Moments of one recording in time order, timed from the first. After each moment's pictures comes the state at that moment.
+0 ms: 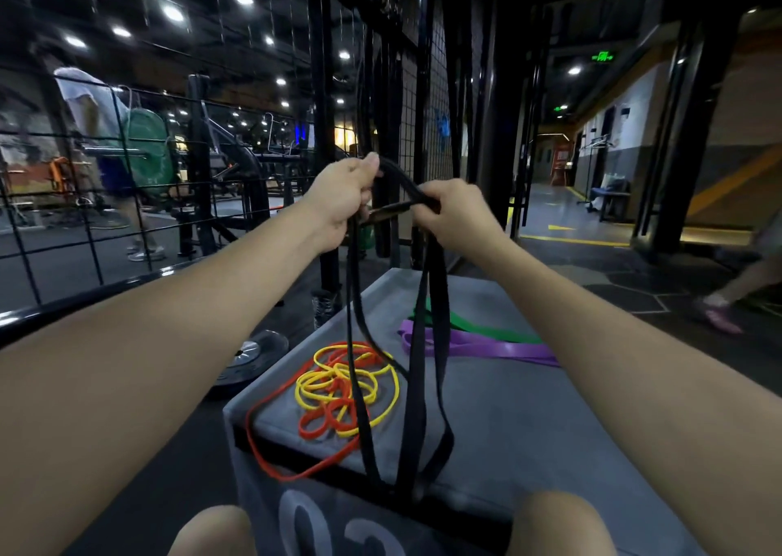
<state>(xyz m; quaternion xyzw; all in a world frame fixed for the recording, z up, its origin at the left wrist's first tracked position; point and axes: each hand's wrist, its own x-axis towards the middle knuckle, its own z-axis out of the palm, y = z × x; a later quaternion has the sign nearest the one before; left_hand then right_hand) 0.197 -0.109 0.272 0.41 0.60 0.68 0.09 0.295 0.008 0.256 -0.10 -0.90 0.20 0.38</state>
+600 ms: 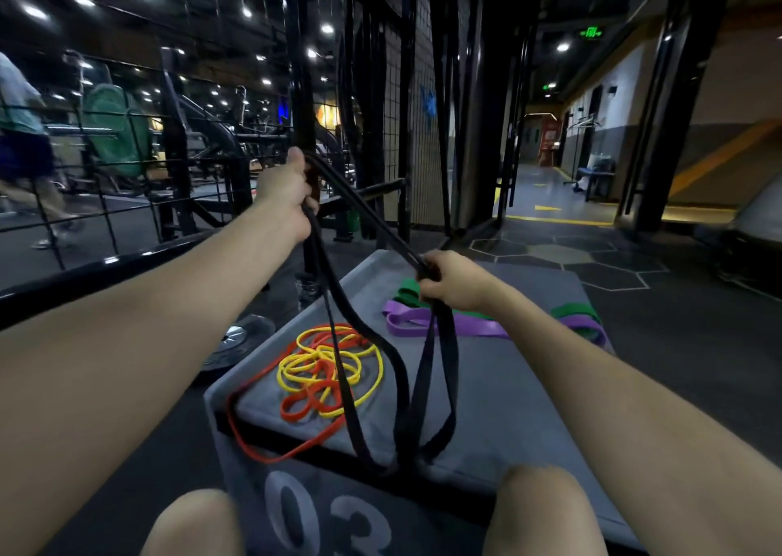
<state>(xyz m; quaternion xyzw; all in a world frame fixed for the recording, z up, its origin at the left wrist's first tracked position) 0.167 -0.101 0.253 0.14 0.52 0.84 0.11 0.309 0.046 0.172 -0.17 -0.94 0.24 0.18</state>
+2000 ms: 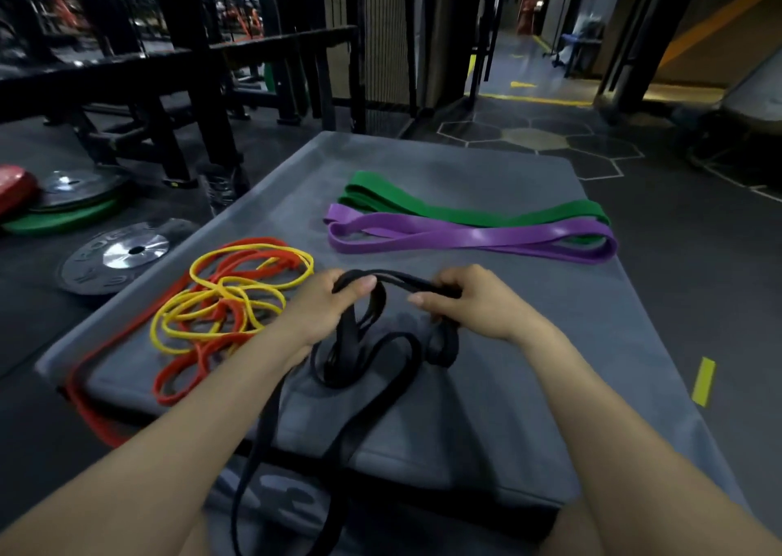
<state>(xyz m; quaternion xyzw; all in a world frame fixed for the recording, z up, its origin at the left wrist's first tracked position) 0.142 0.029 -0.024 0.39 0.74 0.51 0.21 0.304 0.162 0.004 -0.23 -0.89 0.36 0.12</state>
